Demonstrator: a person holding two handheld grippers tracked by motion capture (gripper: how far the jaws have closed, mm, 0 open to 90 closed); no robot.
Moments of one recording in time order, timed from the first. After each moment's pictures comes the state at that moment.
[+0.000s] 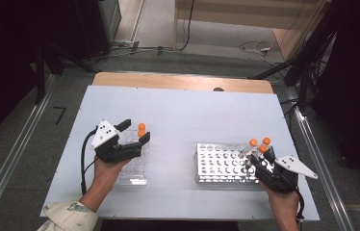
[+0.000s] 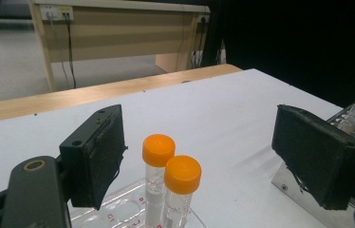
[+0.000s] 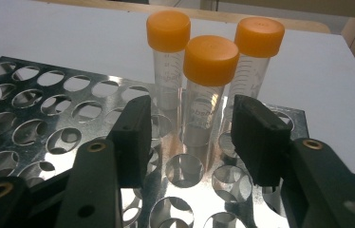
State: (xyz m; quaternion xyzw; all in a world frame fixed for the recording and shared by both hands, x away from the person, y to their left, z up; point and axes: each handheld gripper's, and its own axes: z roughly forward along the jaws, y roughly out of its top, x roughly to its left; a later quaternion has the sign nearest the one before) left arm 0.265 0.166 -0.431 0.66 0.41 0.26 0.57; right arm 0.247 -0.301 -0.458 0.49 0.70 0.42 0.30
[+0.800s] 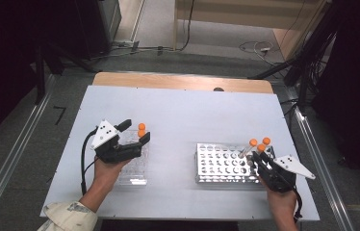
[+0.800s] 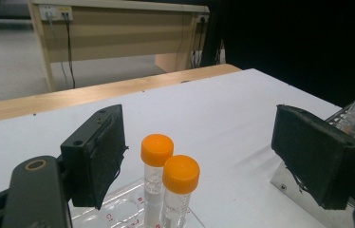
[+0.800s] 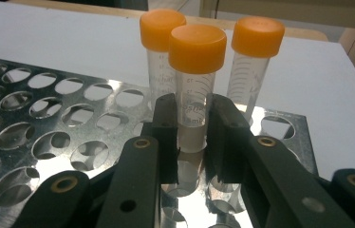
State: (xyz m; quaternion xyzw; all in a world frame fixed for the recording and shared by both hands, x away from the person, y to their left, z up) left arm 0.265 0.166 -0.431 0.66 0.41 0.26 0.57; right arm 0.250 -0.302 -0.464 0.48 0.69 0.44 0.31
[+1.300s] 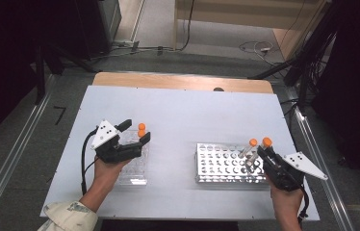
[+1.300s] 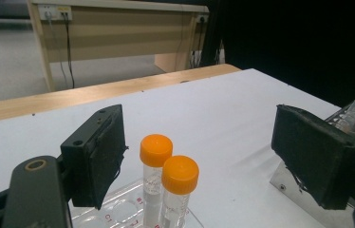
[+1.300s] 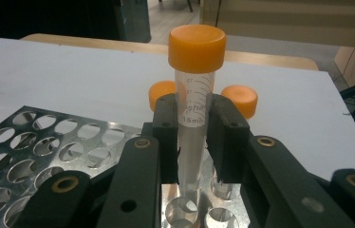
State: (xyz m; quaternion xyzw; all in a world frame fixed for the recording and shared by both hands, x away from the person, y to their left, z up) left arm 0.265 0.166 -0.431 0.66 0.41 0.26 0.57; right arm 0.244 -0.304 -0.434 0.48 0.67 0.47 0.32
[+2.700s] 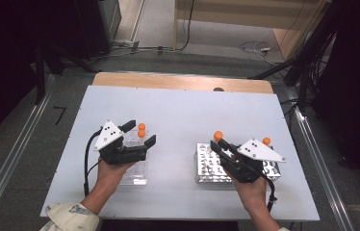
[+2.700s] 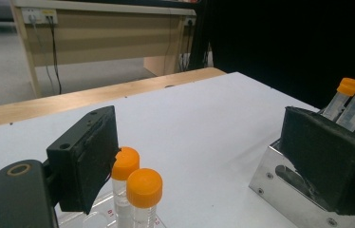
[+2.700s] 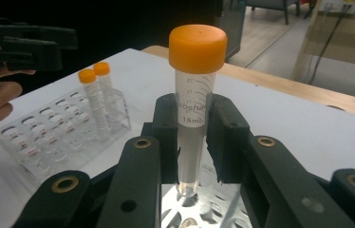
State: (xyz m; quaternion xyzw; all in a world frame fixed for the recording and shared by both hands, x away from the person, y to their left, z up) left arm 0.258 0.152 -0.423 0.67 0.39 0.24 0.58; right arm 0.245 -0.191 -0.395 0.34 0.75 0.52 0.23
